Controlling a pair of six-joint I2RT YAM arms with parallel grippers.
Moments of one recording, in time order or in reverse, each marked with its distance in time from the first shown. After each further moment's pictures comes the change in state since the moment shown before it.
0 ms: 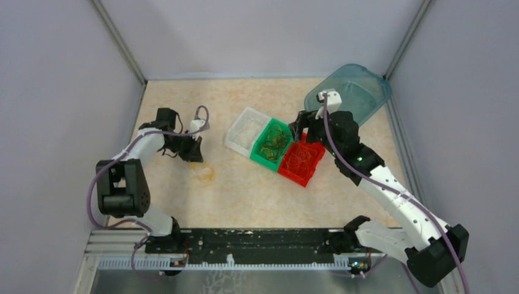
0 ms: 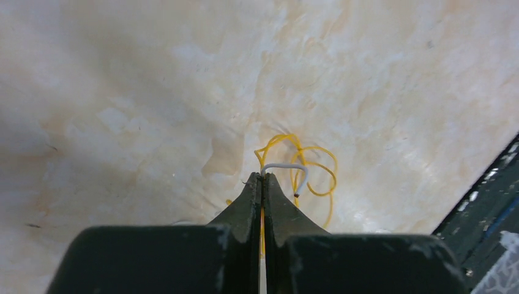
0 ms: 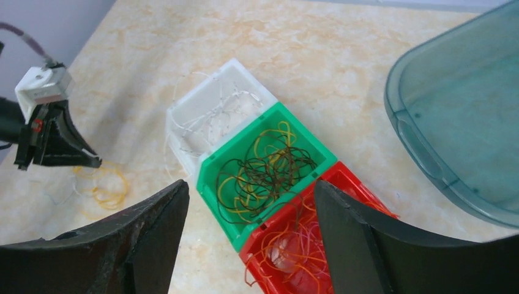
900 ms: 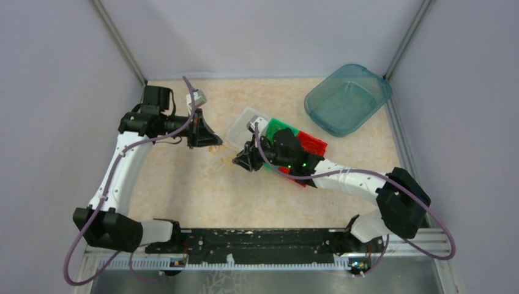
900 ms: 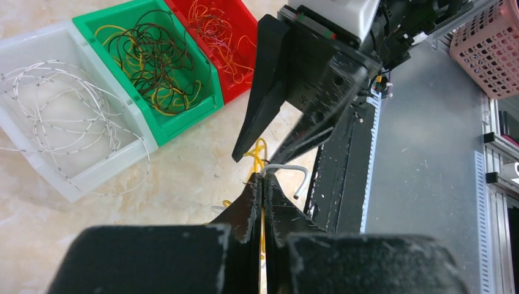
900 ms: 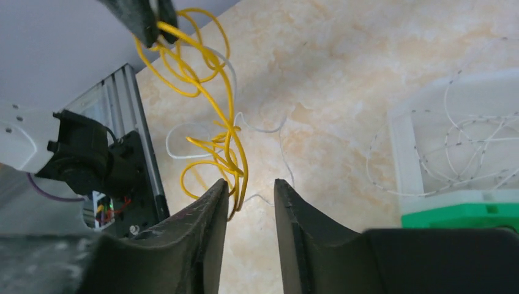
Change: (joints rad) left arm -0.171 -0.288 0.346 -0.240 0.518 -0.245; right arm 0.359 0.404 -0.078 0.552 -0.415 0.002
